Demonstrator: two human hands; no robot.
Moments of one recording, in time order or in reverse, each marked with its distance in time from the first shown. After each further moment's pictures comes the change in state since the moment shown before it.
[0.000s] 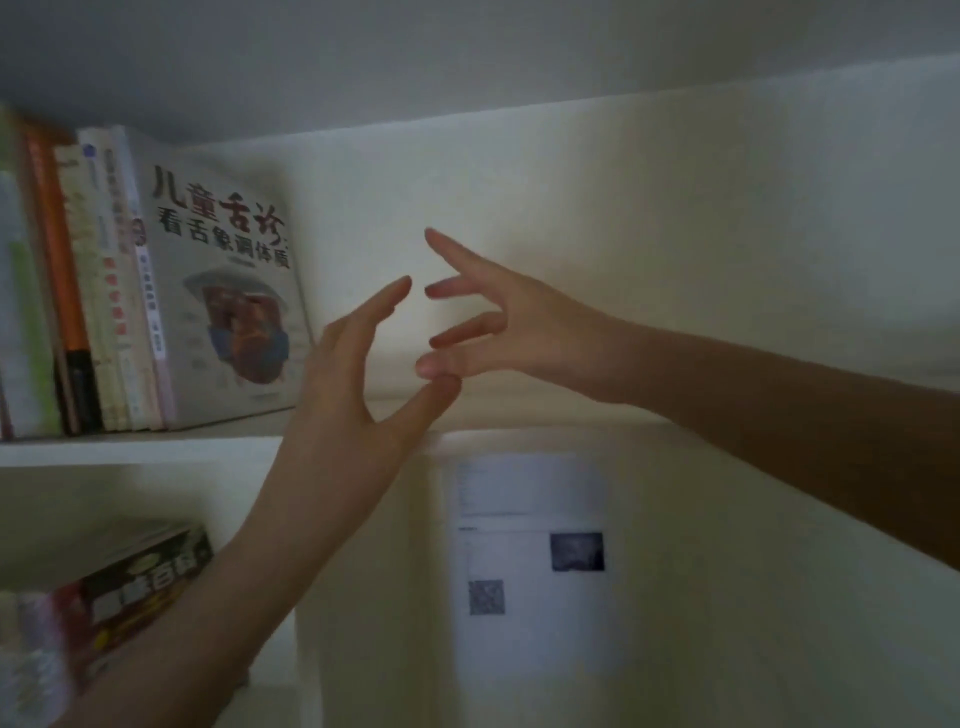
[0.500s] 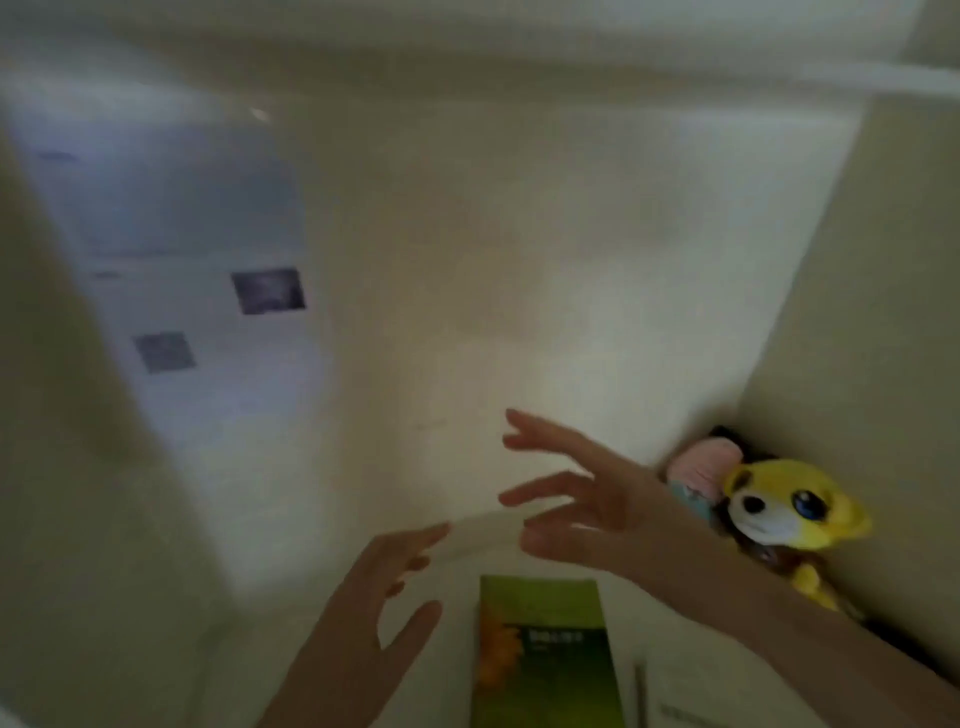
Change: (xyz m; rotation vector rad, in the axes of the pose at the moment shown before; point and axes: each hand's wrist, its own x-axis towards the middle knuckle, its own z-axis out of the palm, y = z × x) left_hand -0.299 0.039 0.190 -0.476 -0.827 -0.353; right_hand -0.383 0.105 0.029 0.330 0.287 0.634
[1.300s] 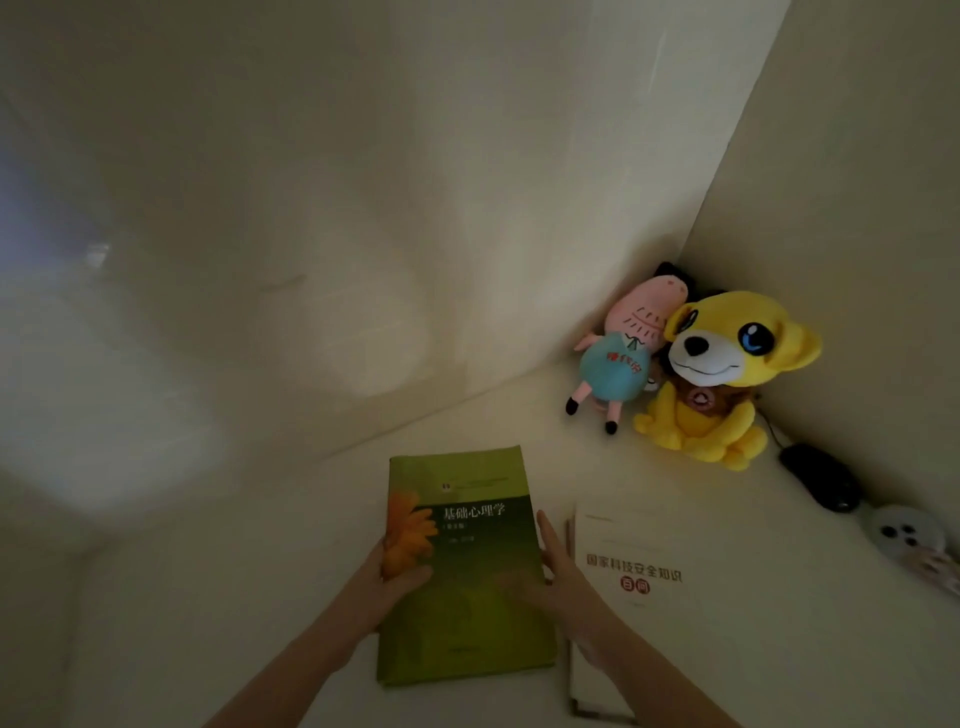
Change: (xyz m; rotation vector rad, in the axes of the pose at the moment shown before) left_hand 0.001 -0.159 0.188 -0.429 -0.331 -0.889; right_hand -0.097 0.303 0.022 0.437 0.317 0.794
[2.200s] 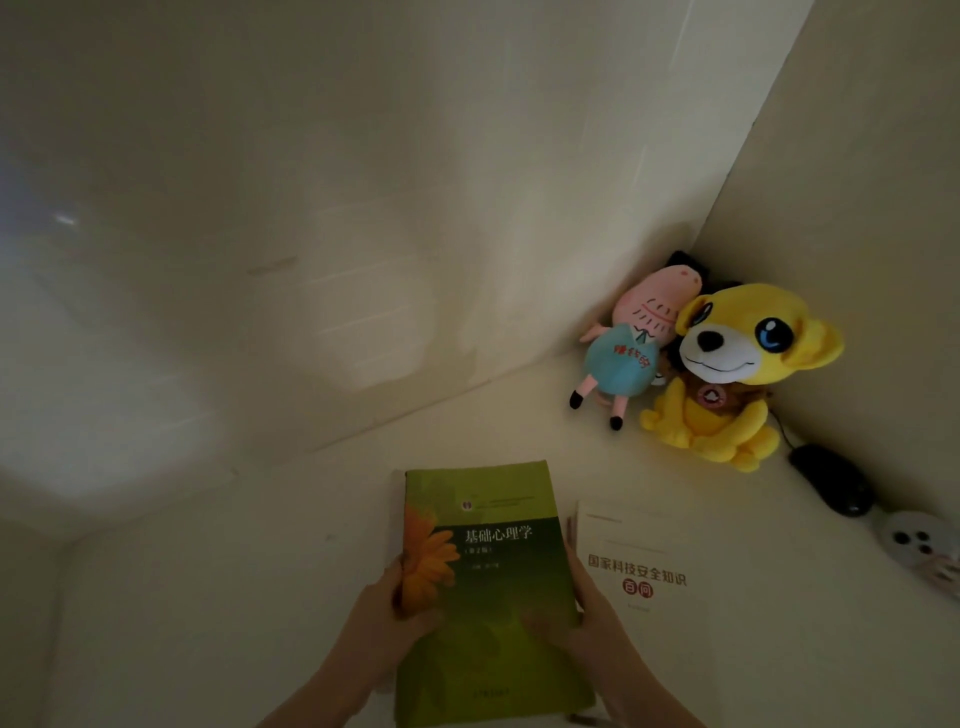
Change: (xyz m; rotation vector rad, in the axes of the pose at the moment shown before) left_hand -0.006 -0.022 0.023 0.021 0.034 0.153; right_hand -0.010 0.033 -0.015 -0.117 0.144 -0.166
